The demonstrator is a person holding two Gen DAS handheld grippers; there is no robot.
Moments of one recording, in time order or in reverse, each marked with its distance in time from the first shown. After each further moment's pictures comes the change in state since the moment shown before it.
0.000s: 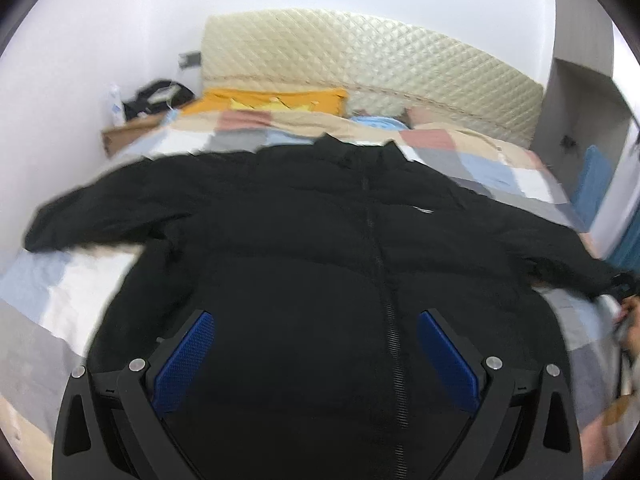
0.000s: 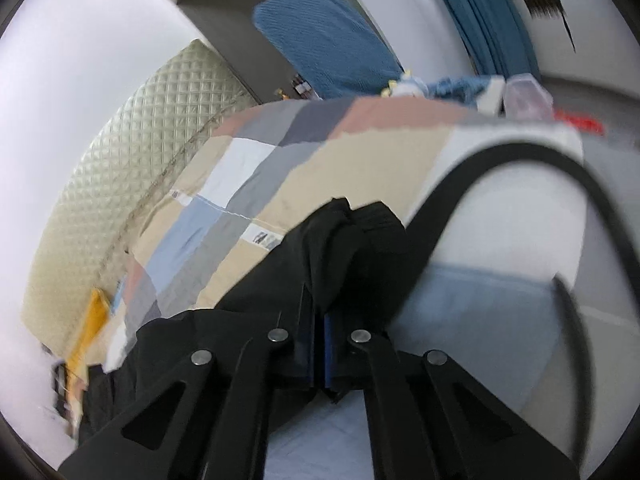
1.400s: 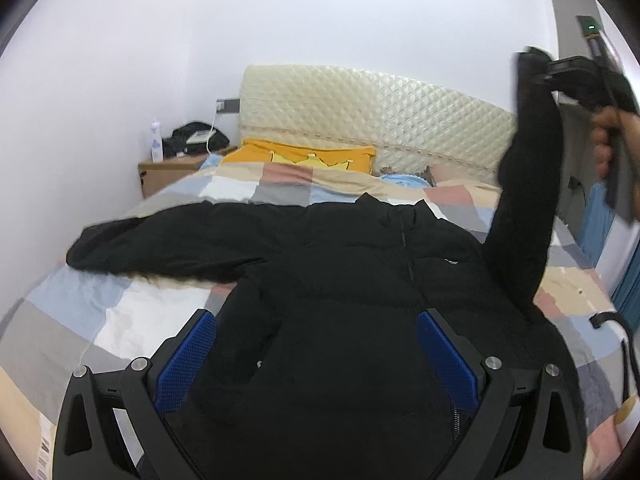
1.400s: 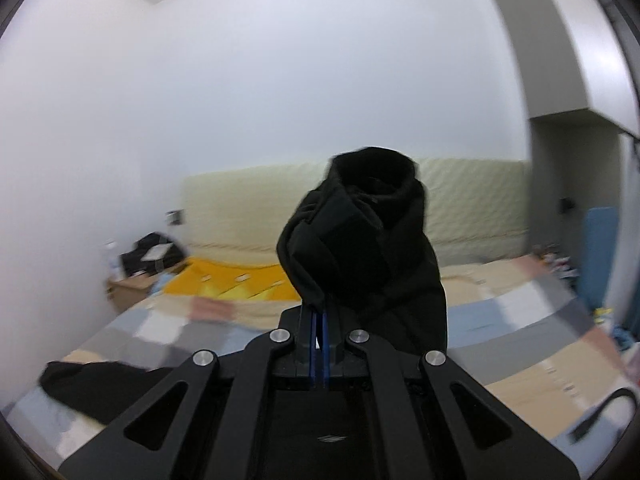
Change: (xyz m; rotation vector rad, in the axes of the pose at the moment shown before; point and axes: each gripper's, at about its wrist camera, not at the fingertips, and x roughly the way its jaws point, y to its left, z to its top) left arm -0.070 0.083 -0.005 -0.077 -0.168 -0.002; right arm -0.225 0.504 -0.211 -0.782 -0.215 0.506
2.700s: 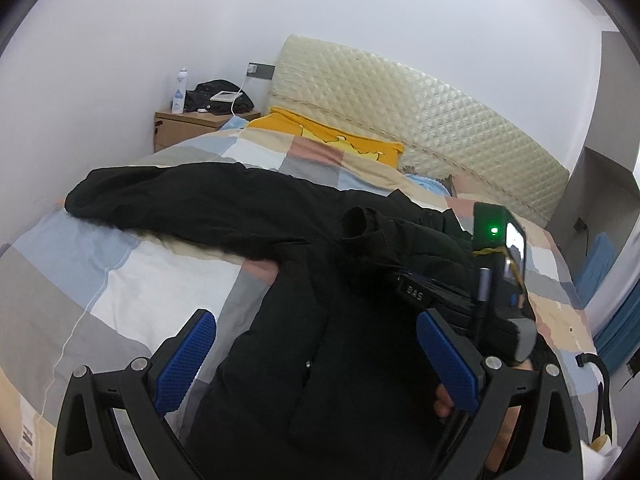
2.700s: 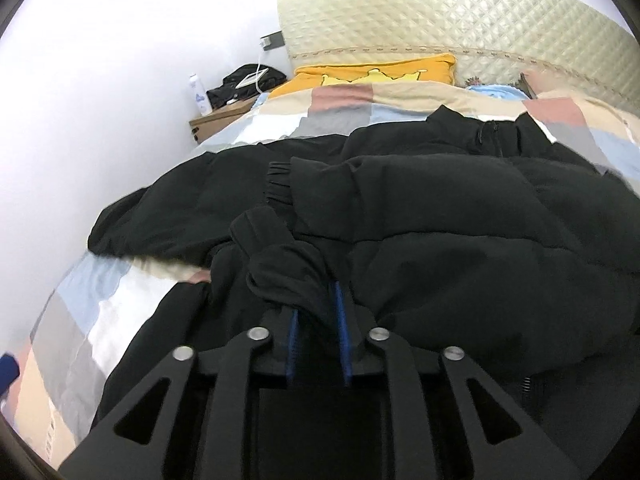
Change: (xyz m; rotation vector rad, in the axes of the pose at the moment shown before) left arm 0.026 0.084 0.001 -0.163 0.052 -0.022; right arm 0.089 0.166 -0.250 -0.031 0.532 0.322
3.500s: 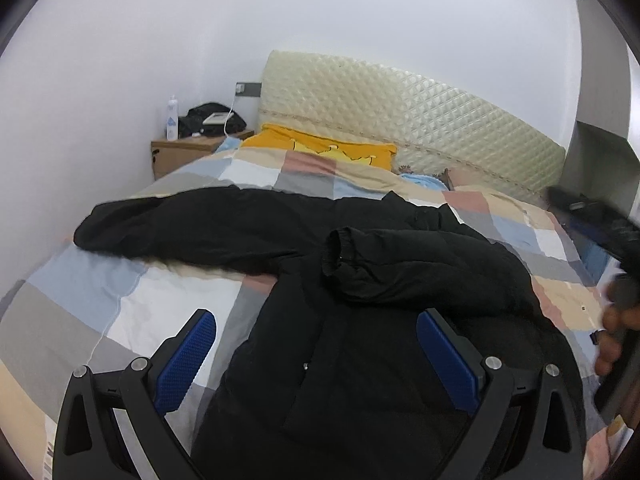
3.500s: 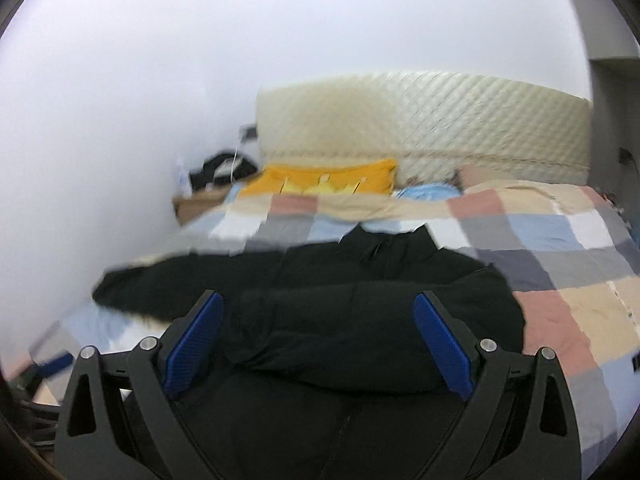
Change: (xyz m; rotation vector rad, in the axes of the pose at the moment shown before) left arm -0.019 -0.028 0.002 0.100 -0.028 0.040; right arm -0.202 -0.054 0.029 0.005 -0.326 -0.124
